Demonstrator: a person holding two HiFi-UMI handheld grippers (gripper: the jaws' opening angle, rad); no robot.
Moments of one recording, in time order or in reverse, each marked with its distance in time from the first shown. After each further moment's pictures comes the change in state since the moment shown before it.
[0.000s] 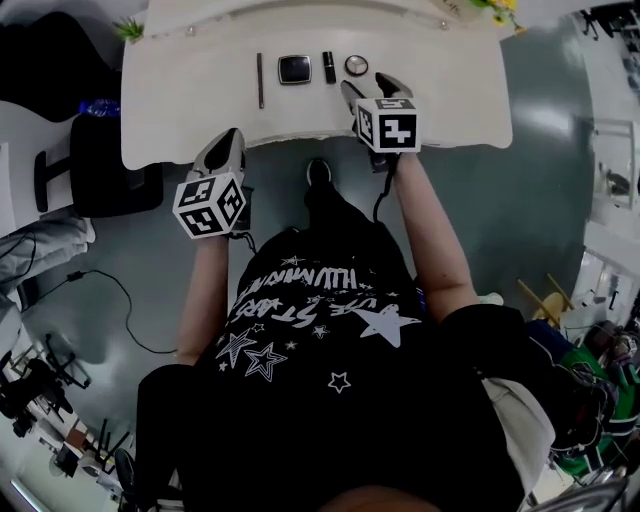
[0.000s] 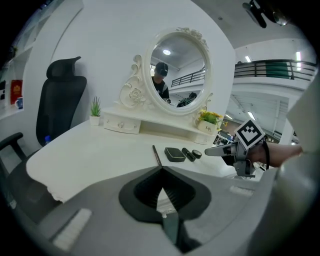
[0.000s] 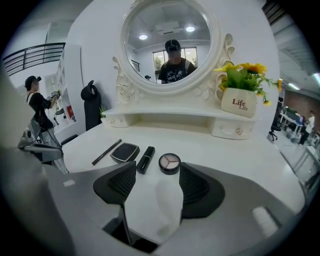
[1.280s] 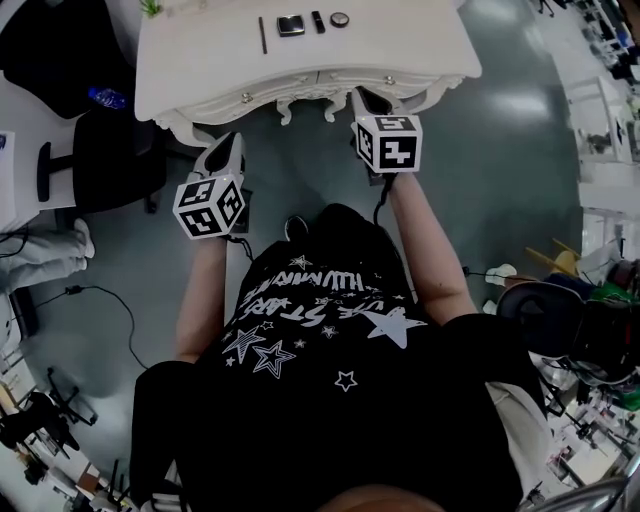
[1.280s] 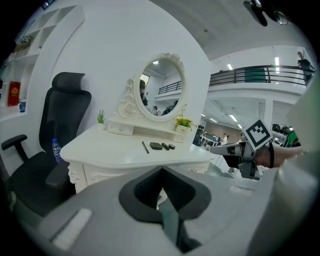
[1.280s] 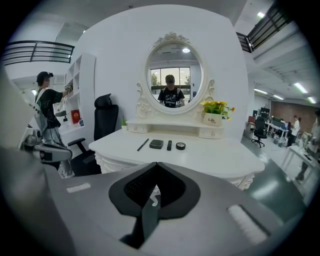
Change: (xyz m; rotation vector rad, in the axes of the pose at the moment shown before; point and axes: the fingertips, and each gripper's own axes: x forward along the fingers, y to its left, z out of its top) left arm -0.176 -0.029 -0.071 0.076 -0.076 -0.132; right arm -0.193 0.114 -0.091 -0.002 -0.178 -0.111
